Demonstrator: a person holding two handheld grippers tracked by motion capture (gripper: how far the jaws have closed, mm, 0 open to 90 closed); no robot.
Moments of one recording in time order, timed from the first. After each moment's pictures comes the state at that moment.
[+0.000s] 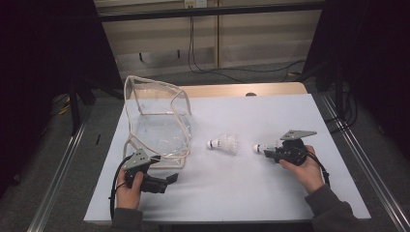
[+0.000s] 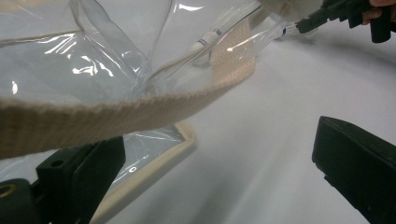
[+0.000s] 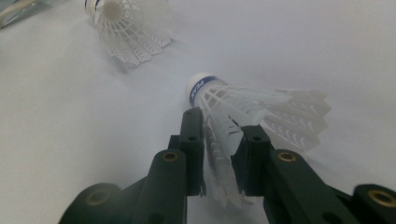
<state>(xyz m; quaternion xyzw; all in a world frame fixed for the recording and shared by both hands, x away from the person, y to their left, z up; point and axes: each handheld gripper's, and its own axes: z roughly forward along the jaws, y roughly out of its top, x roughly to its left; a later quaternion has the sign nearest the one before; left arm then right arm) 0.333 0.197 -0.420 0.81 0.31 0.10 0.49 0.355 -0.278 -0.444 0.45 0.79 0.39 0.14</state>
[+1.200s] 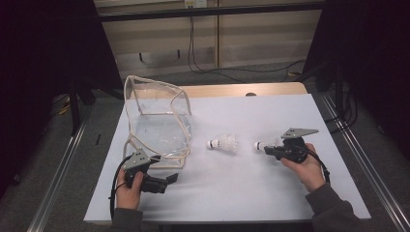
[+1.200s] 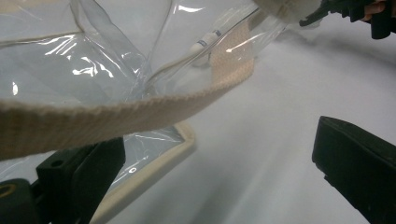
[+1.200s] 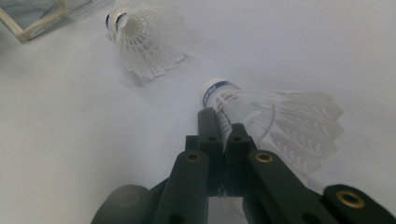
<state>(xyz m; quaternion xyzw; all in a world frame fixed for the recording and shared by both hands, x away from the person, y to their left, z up) 0.332 0.197 -0.420 0.81 0.31 0.09 0.49 0.357 -0.278 -0.436 0.43 0.79 0.41 0.14</state>
